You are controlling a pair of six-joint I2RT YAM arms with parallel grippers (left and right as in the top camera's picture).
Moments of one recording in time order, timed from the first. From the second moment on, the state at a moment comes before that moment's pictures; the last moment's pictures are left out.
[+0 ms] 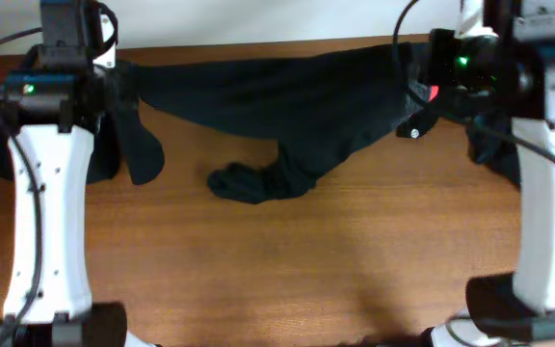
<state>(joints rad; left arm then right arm) -0.04 1.72 2.04 -1.19 -0.20 0.01 0.08 1.72 2.37 -1.45 -0.04 0.23</state>
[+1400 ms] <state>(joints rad) -0.04 1.61 2.07 -1.34 -0.19 -0.05 0.08 1.55 2.39 -1.68 -0.04 0.19</state>
